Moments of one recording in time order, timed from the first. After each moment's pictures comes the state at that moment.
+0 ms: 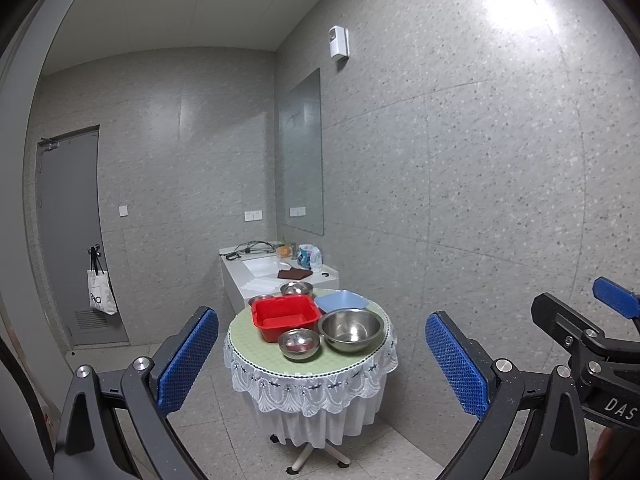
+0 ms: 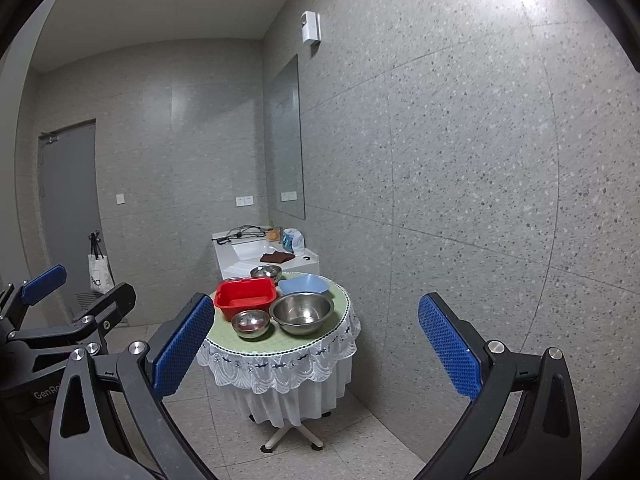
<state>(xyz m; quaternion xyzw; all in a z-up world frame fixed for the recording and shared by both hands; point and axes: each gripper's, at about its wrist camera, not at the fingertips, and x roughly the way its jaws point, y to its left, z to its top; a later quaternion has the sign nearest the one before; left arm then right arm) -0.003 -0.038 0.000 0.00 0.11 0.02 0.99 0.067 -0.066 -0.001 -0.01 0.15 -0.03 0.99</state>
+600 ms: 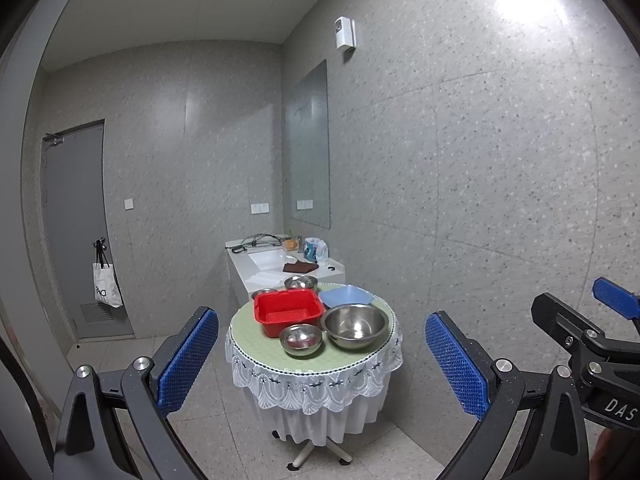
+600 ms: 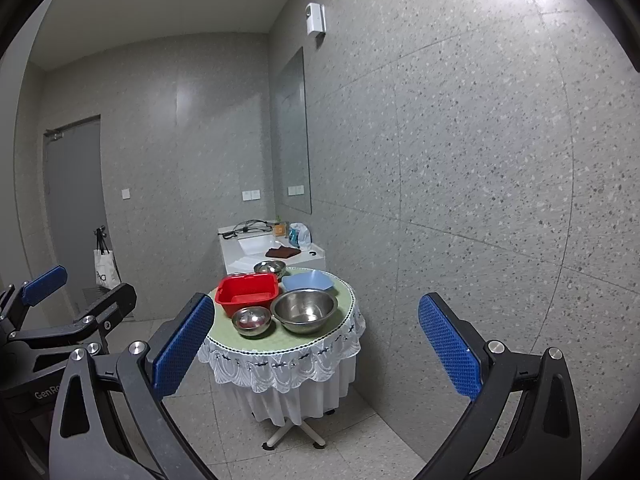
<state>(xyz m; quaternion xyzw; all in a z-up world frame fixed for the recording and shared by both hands) 0.038 -0.051 -0.010 0.00 0.12 0.03 0.99 0.091 -0.080 -0.010 -0.01 0.17 -0.01 0.99</state>
